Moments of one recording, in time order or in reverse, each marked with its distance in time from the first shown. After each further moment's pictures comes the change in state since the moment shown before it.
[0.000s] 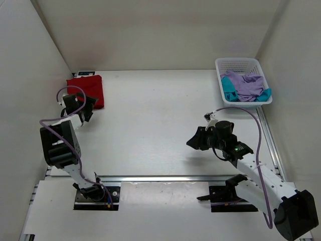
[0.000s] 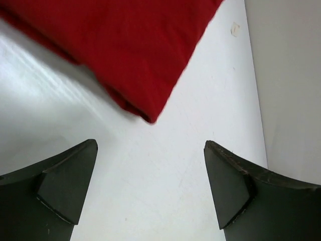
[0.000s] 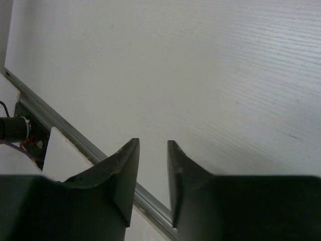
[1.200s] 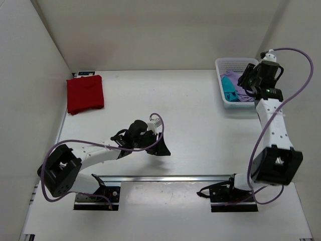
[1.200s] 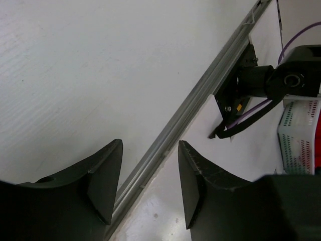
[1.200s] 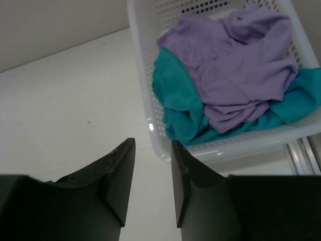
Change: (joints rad) left arm -1.088 -0.370 -0.306 -0.068 0.280 0.305; right arm -0.598 0.529 0.902 -0.223 0.306 -0.272
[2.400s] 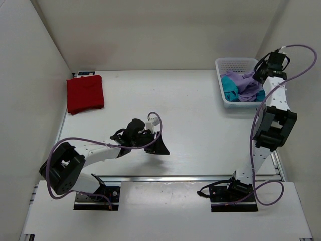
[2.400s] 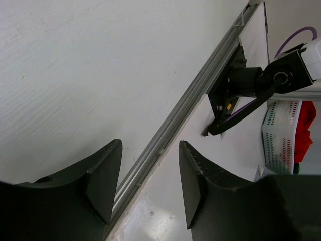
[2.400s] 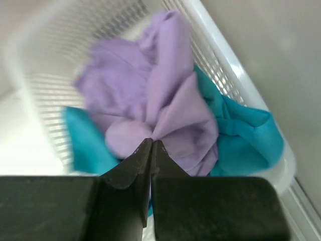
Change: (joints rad) left arm 0.049 0.027 -0.027 0.063 0.093 -0.040; right arm -0.160 0.642 0.465 -0.034 0.111 0.071
